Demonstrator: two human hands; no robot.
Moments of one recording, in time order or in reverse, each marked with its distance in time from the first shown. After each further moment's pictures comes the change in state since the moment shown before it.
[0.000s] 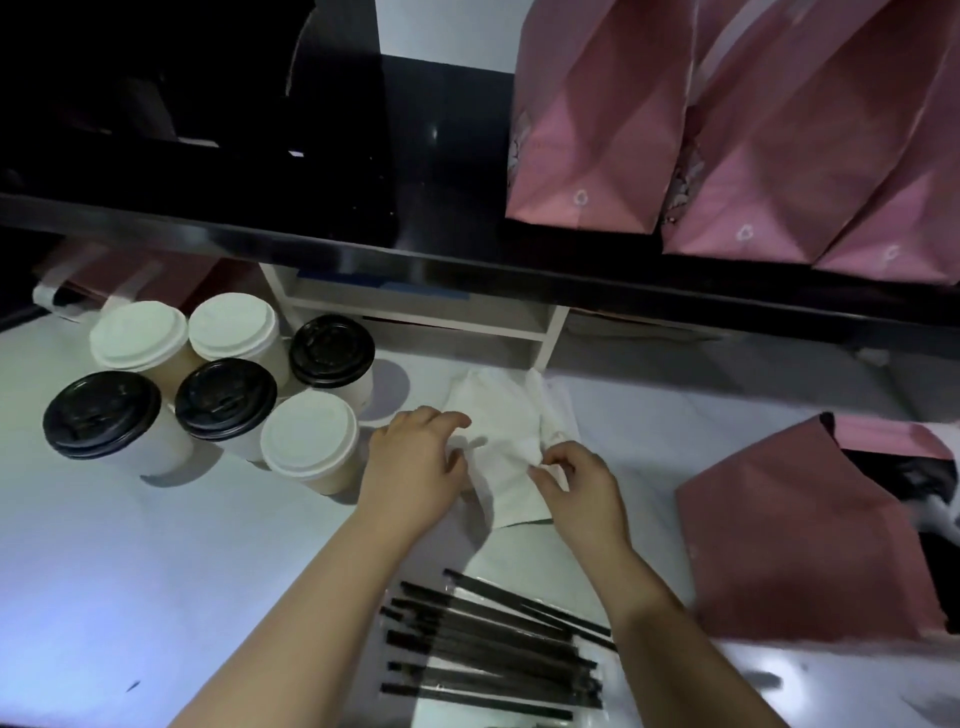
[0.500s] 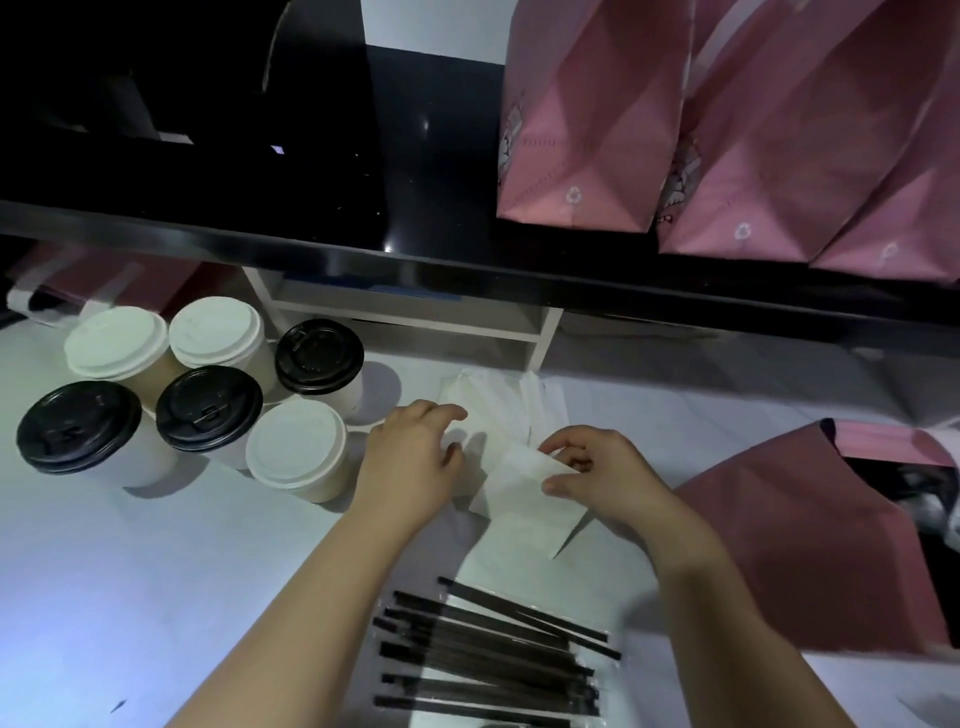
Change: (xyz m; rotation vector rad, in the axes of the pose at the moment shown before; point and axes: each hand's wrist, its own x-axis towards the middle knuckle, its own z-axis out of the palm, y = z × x) left_hand 0.013 0.006 -0.001 -0.042 -0.005 -0.010; right_hand 0.032 -0.016 -0.054 0.074 -0.430 0.069
